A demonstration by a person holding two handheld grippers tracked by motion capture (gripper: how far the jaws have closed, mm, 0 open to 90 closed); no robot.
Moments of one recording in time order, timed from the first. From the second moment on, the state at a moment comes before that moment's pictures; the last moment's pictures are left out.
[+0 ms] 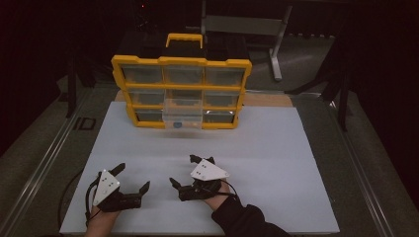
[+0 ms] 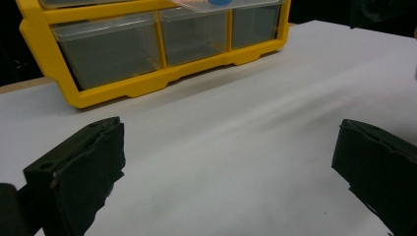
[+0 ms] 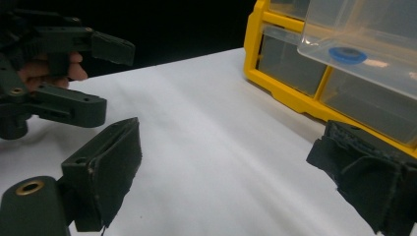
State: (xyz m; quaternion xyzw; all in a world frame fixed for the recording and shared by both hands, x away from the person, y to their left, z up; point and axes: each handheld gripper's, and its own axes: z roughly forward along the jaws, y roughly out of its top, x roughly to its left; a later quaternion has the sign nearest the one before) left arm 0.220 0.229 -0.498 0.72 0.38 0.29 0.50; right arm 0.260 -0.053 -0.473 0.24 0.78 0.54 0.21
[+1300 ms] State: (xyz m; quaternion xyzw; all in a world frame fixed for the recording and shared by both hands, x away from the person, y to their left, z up) left arm 0.219 0.229 -0.497 0.72 0.38 0.29 0.50; right arm 0.276 -0.018 -0.475 0.35 0.73 0.50 0.30
